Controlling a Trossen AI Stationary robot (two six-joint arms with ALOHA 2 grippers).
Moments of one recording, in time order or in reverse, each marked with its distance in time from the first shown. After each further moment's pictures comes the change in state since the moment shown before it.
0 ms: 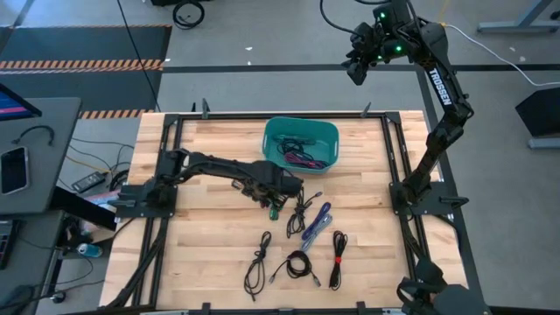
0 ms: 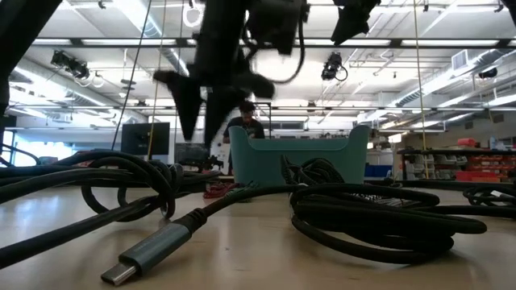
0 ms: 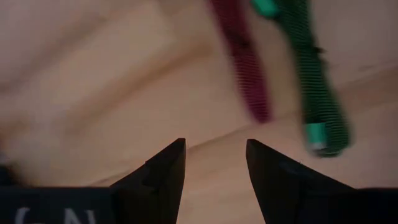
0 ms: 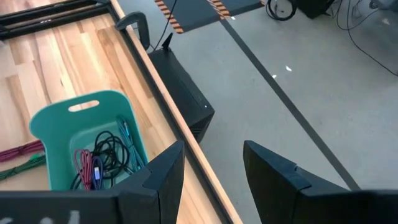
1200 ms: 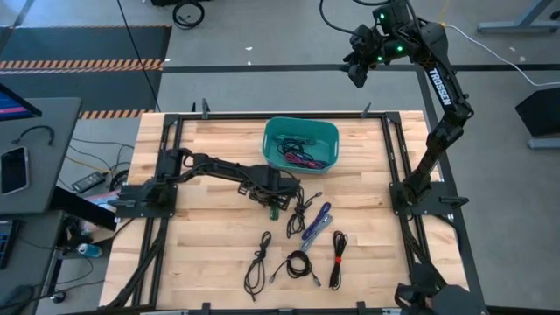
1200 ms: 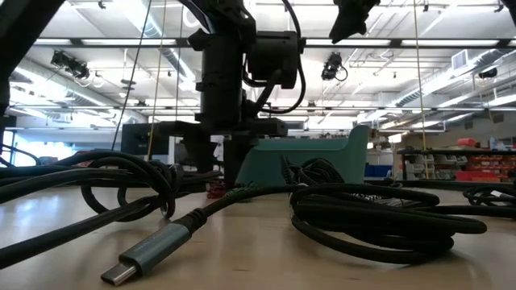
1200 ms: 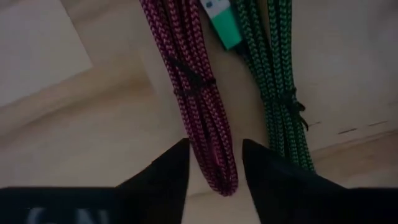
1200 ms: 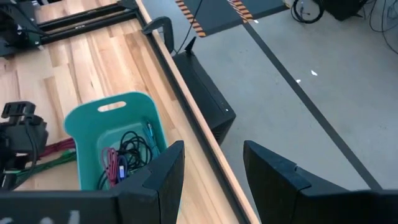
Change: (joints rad) left arm 0.026 0.000 -0.227 0.400 0.000 -0.064; right arm 0.001 0.000 0.000 -0.022 -0.098 0.000
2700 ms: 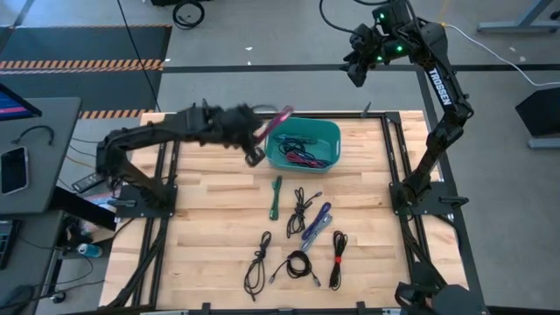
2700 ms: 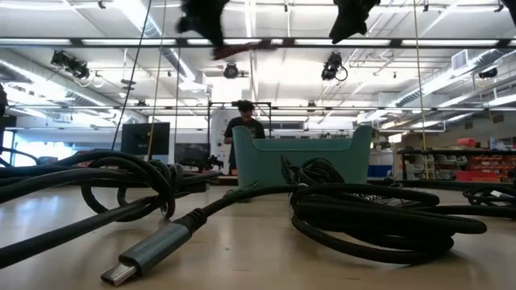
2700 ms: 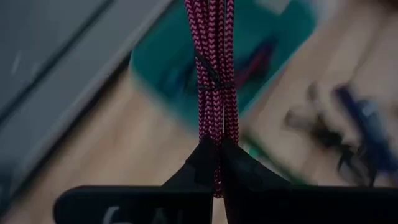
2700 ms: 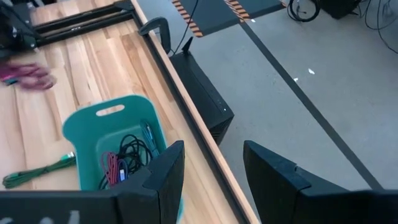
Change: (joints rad) left arm 0.218 -0.552 0.144 -0.084 -0.179 0.942; right arm 0.000 0.000 0.000 0.006 0.012 0.019
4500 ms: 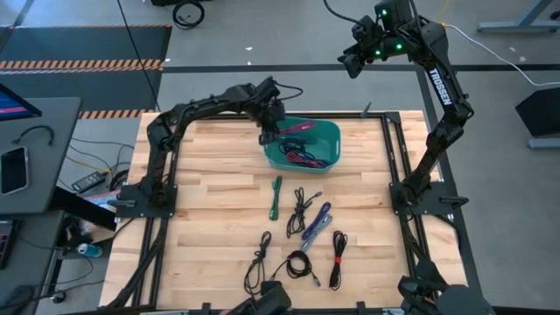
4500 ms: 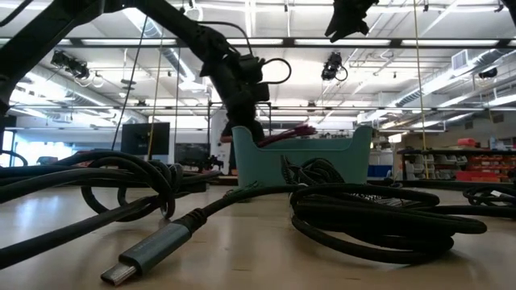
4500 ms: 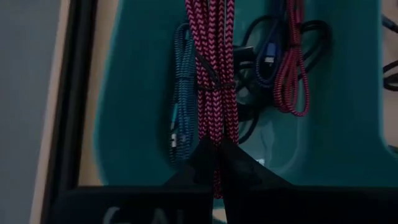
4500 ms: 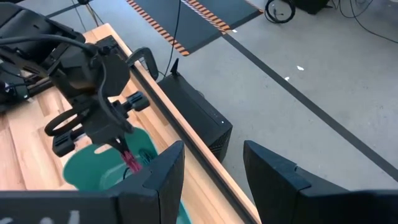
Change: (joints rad) left arm 0.400 0.522 0.071 0.259 0.569 0.783; right arm -0.005 0.000 0.000 0.087 0.034 0.195
